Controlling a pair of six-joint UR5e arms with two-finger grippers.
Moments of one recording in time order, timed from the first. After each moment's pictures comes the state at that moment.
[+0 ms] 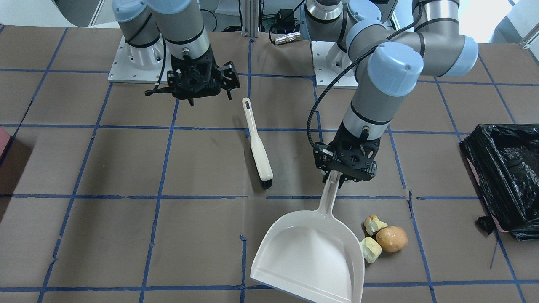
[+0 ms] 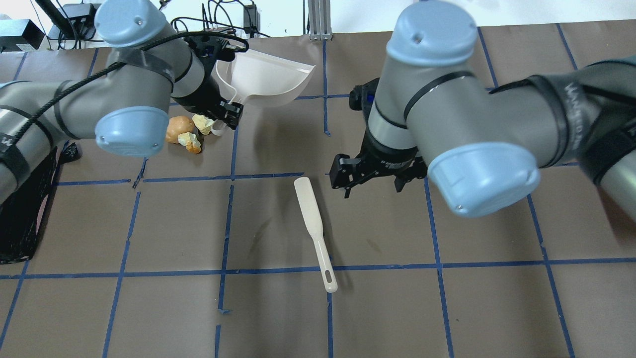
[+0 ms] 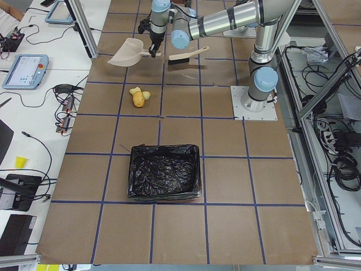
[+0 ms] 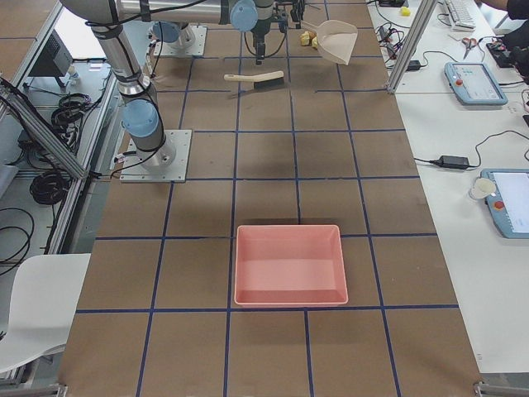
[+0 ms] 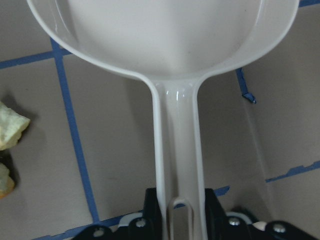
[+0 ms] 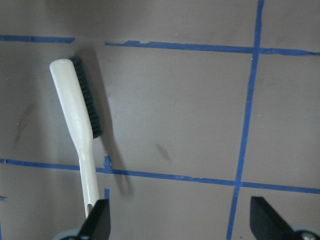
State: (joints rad) left arm -1.56 -1.75 -1.76 -1.05 1.48 0.41; right arm 1.89 -1.59 1.83 -1.79 -1.45 0.19
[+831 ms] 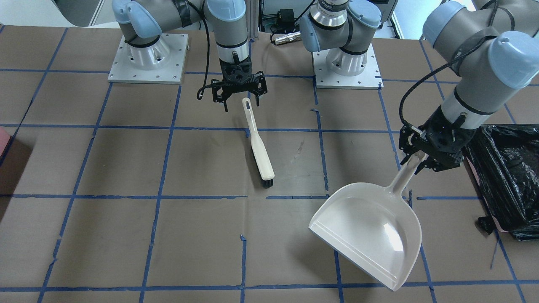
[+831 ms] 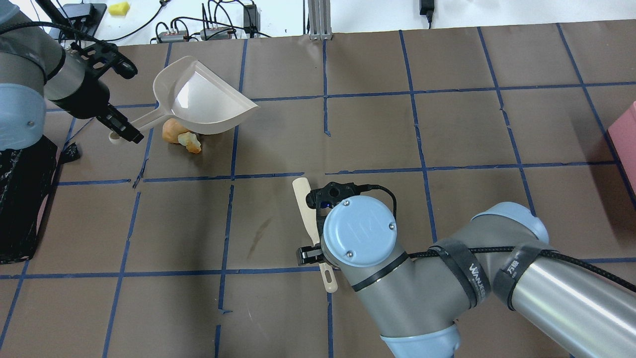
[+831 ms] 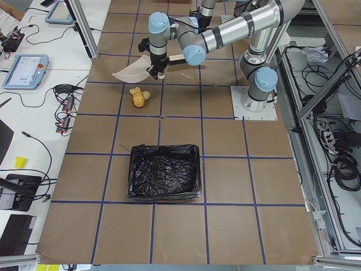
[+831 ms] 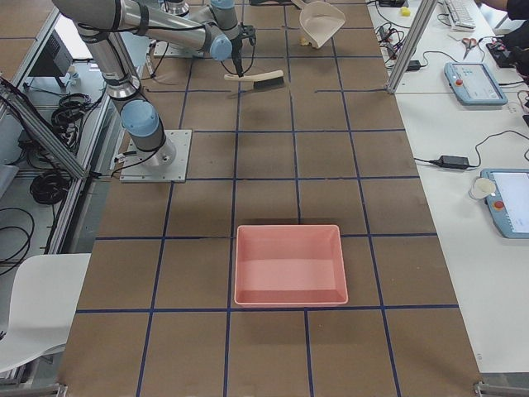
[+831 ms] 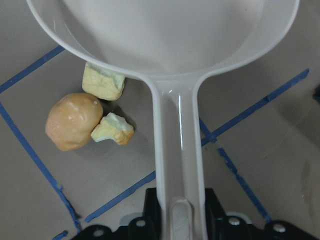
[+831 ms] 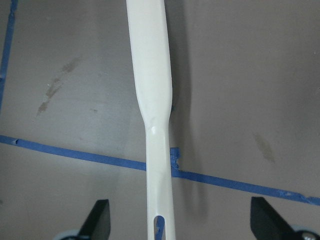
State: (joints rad) left arm -1.24 -1.68 -1.76 -1.23 1.49 1.08; right arm 2.12 -1.58 2.22 -2.39 -1.58 0.36
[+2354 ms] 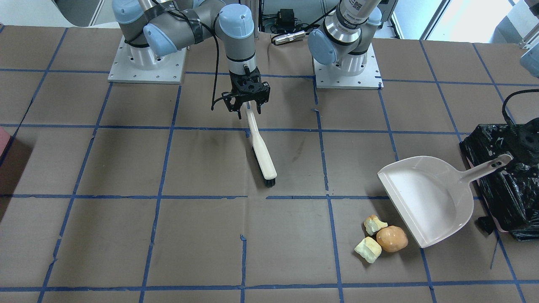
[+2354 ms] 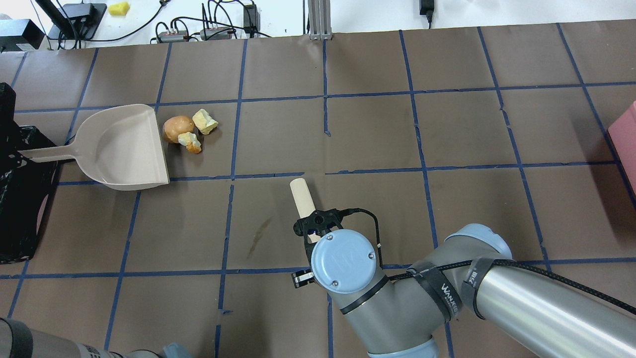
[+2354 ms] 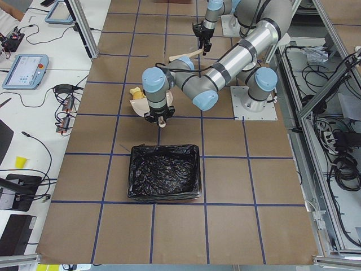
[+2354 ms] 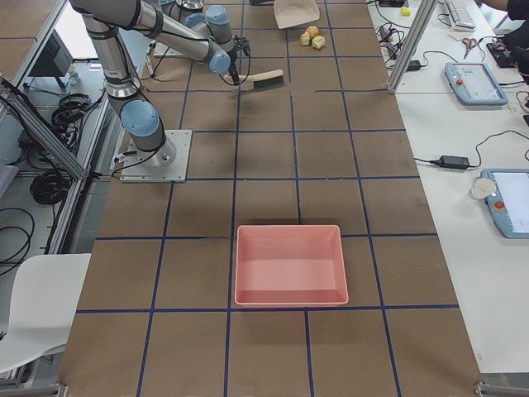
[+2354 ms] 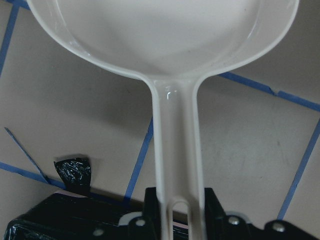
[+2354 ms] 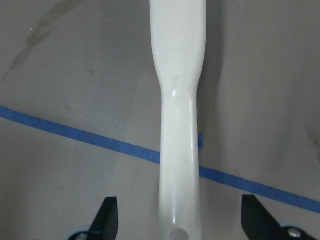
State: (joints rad) left arm -0.88 -1.88 -1.60 -1.31 1.54 1.95; right arm 2.18 -1.47 2.27 -2.54 -1.56 0.32
